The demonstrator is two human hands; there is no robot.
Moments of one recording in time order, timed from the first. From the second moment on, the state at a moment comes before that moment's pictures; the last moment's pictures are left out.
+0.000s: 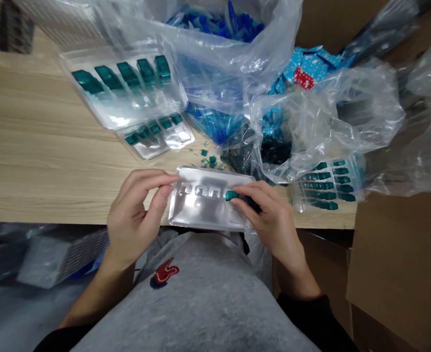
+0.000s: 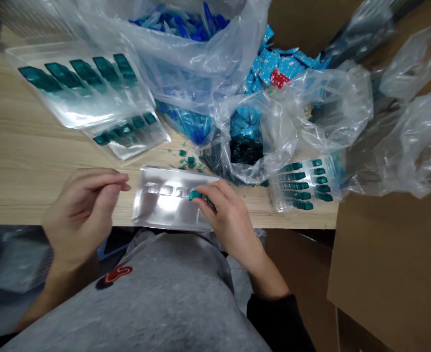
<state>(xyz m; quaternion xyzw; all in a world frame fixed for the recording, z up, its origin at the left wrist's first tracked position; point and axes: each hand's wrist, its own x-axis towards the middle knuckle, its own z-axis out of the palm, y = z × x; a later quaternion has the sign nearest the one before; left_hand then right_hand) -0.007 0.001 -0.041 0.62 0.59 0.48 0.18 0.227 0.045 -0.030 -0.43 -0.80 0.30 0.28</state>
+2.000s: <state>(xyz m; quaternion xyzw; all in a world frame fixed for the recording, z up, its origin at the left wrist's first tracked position) 0.022 0.018 -0.004 0.77 0.50 0.37 0.16 0.203 0.032 -0.018 -0.33 -0.63 0.59 0.38</state>
